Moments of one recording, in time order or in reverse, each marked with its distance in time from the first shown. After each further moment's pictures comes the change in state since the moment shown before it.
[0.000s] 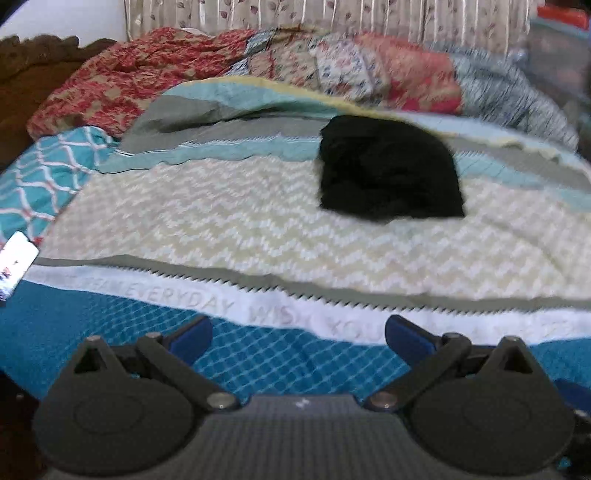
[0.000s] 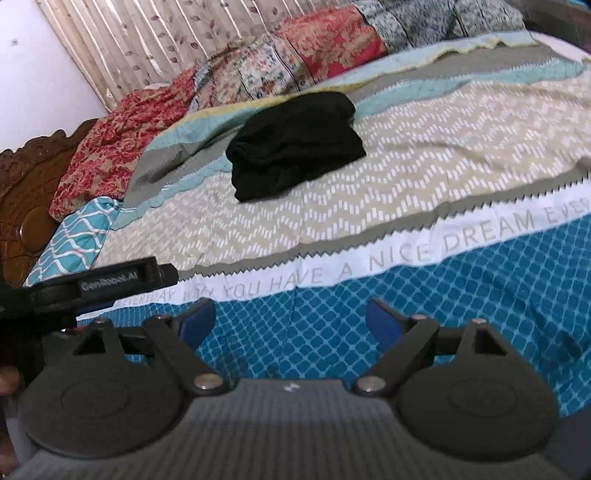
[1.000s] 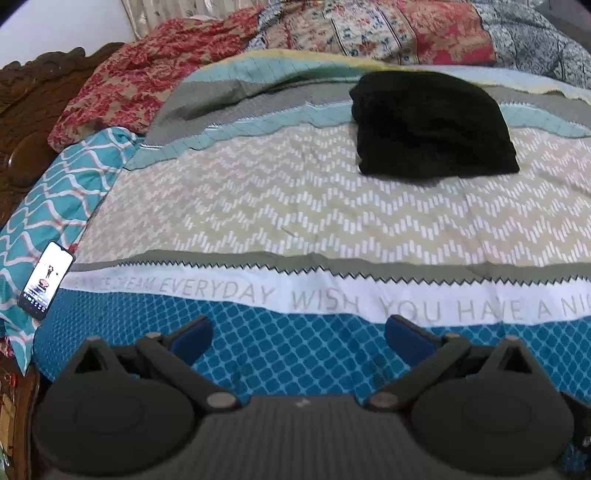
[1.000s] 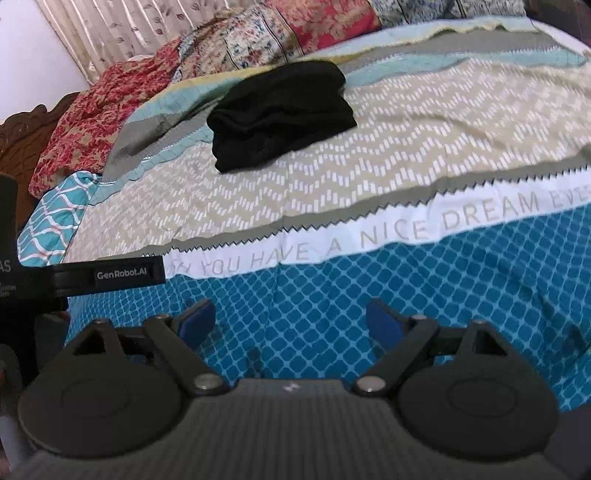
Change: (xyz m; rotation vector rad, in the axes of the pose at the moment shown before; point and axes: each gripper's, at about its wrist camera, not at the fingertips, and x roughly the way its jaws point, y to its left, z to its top) left arm 0.028 -0.006 0.008 0.071 0.074 0.157; right arm 0.023 0.012 -0.007 -0.011 0.053 -0.084
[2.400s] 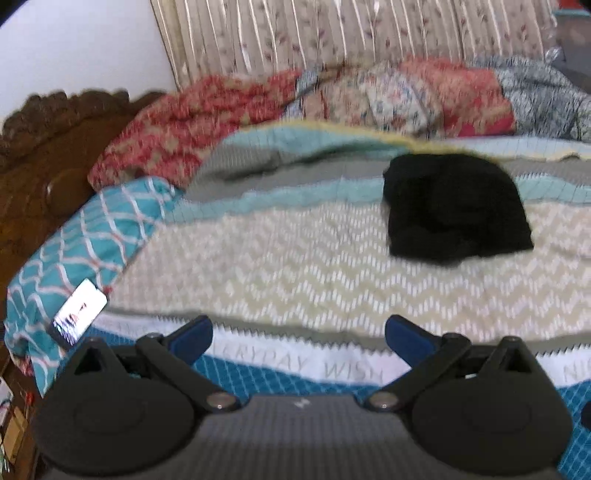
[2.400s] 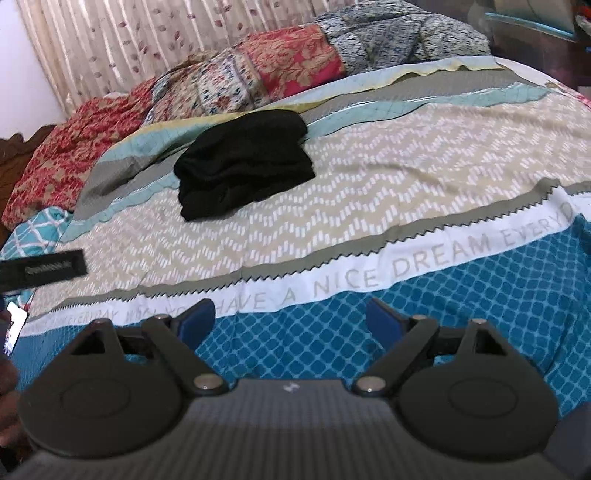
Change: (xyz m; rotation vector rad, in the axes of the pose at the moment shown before) left arm -0.038 0.014 0.015 -0.062 -0.236 0.082; right arm -0.006 0.010 0.003 0.059 -0.173 -0.155
